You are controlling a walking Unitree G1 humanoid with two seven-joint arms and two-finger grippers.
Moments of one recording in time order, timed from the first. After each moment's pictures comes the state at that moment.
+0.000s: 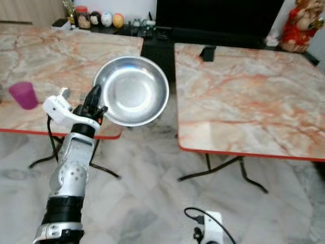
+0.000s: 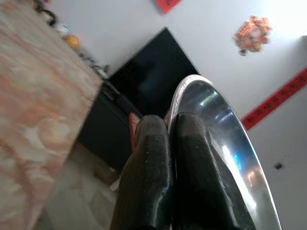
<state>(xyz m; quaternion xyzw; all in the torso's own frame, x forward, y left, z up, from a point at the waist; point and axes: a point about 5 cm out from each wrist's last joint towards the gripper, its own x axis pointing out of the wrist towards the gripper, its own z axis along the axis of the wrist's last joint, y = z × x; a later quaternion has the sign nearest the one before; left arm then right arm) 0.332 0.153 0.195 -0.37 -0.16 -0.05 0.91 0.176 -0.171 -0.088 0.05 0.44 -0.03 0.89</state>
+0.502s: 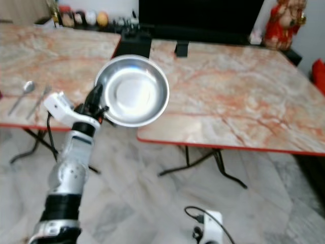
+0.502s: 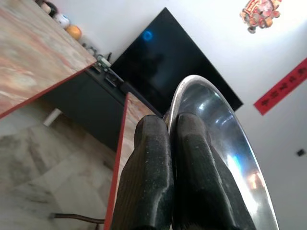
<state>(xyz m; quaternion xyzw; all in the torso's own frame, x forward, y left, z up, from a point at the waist) 0.335 0.159 0.192 -0.35 -0.16 -0.04 0.92 0.176 -0.156 -0.089 0.06 0.45 -0.02 0.89</state>
